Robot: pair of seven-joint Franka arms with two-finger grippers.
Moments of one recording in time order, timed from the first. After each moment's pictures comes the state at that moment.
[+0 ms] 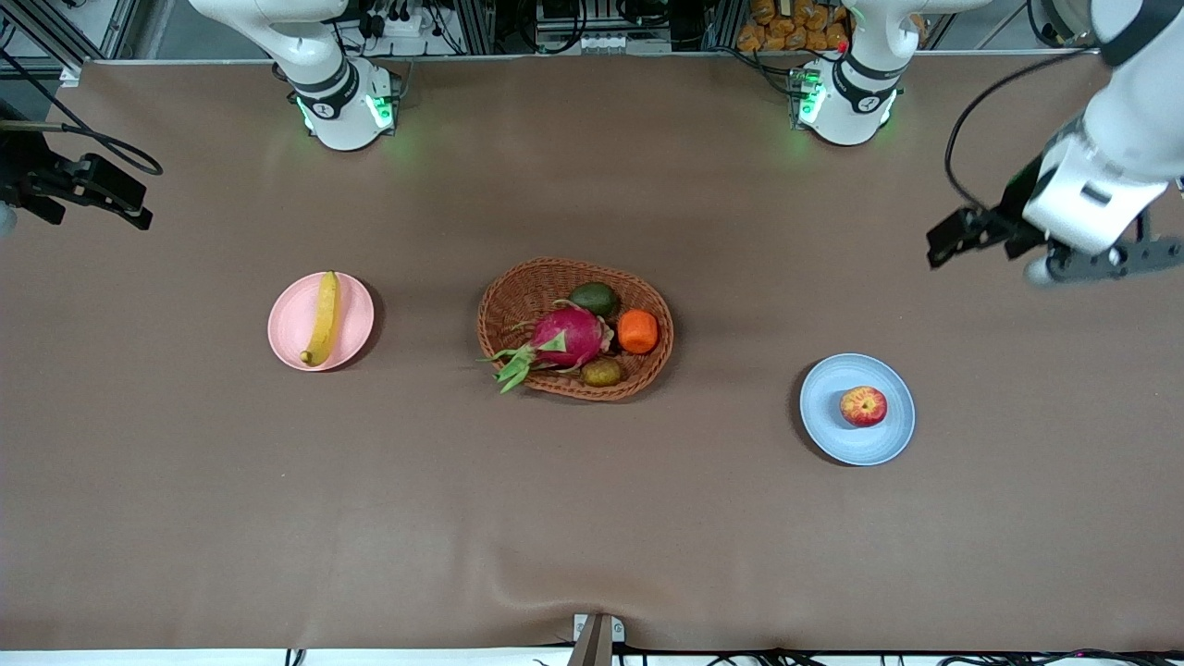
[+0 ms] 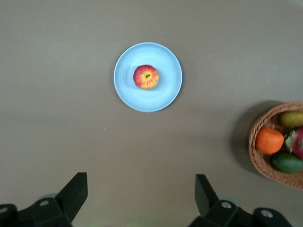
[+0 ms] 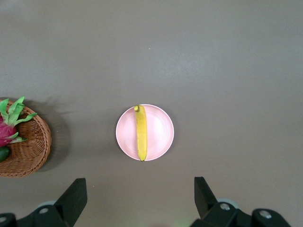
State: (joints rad) left arm 0.00 -0.04 -0.17 -1.64 -0.02 1.59 -0.29; right arm 0.00 -0.03 0.04 -1.50 -0.03 1.45 0.09
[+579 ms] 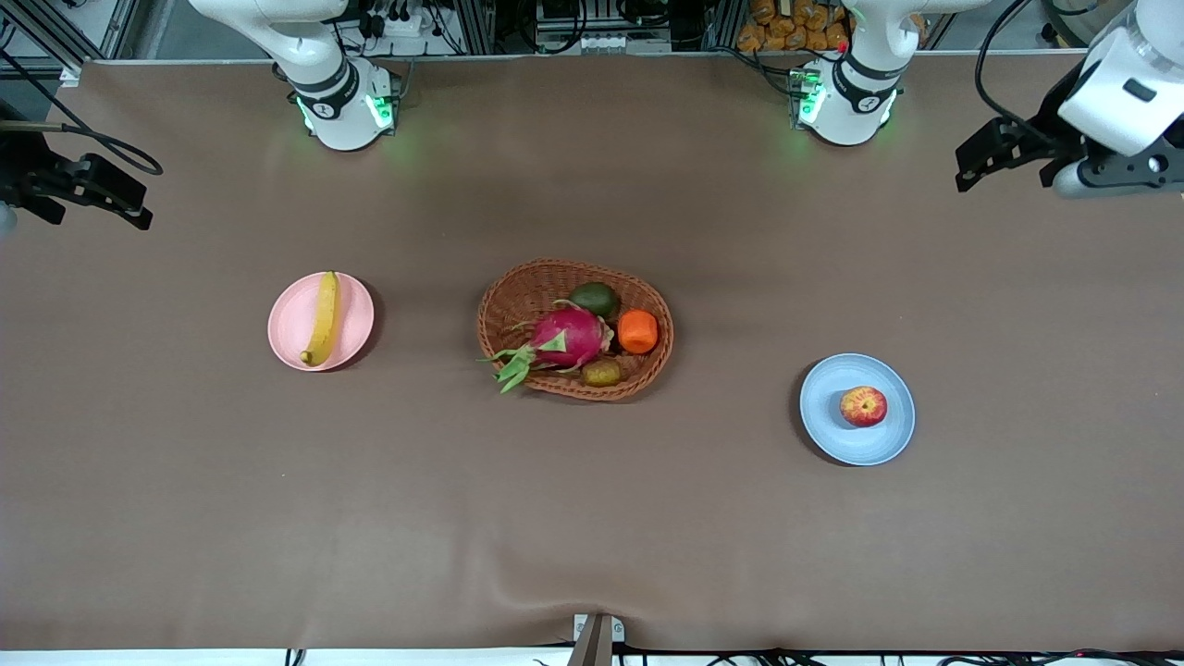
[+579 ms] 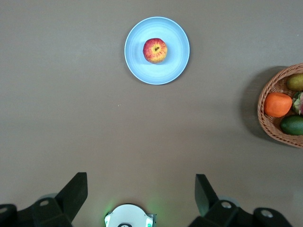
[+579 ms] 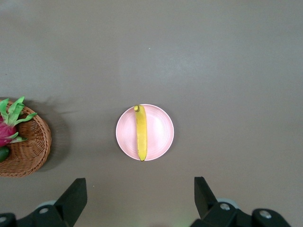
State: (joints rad) left arm 0.00 -0.15 -0.15 -1.65 -0.02 1.44 -0.20; right arm 0.00 -0.03 0.04 -1.50 -0.03 1.45 0.09
